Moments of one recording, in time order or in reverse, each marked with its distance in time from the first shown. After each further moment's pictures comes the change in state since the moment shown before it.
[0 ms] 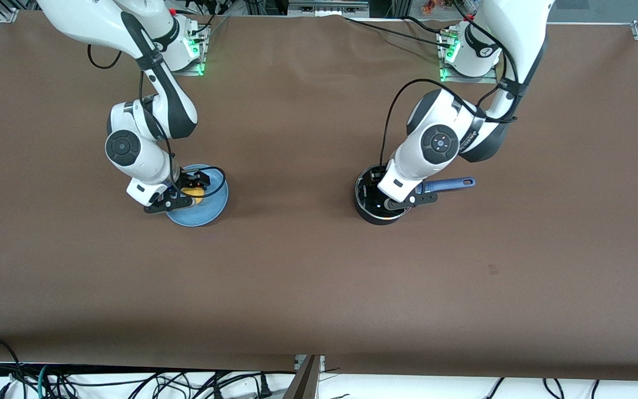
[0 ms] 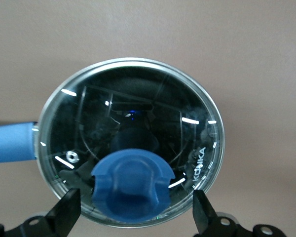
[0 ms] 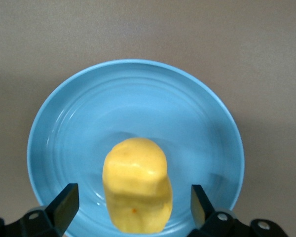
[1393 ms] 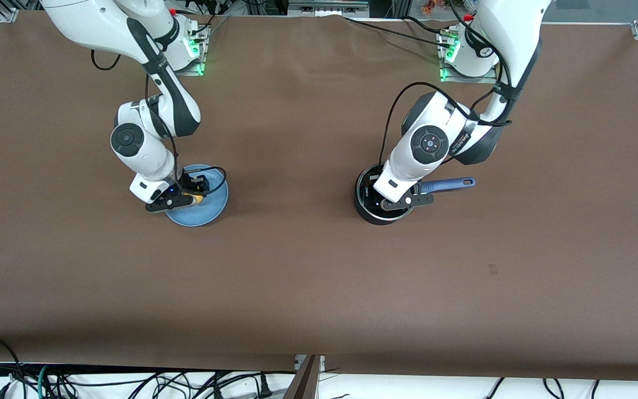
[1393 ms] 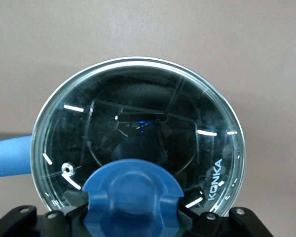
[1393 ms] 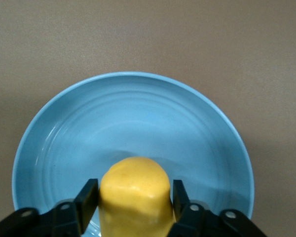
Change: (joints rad) left arm -0.007 0.011 0.007 0.008 0.064 0.005 -0.003; right arm 0.000 0.020 0.000 -0.060 0.000 0.177 0.000
